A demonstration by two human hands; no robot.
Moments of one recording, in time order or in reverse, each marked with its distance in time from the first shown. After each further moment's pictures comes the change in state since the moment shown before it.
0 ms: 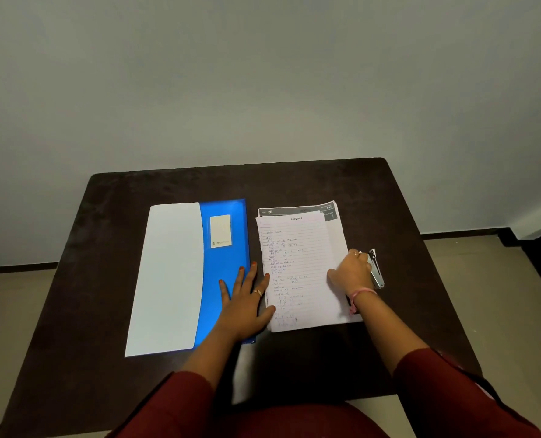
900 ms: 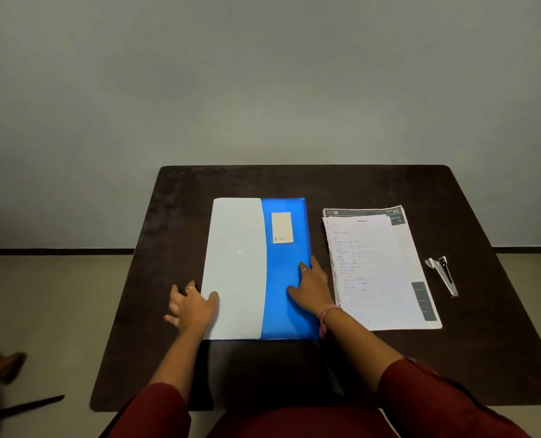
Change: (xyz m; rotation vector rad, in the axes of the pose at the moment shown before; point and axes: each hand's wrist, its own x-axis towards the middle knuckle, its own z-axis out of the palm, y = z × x) left_hand -0.079 -0.182 -0.050 -0.603 0.257 -0.910; right_hand -0.106 -0.148 0.124 0.057 -0.264 -0.359
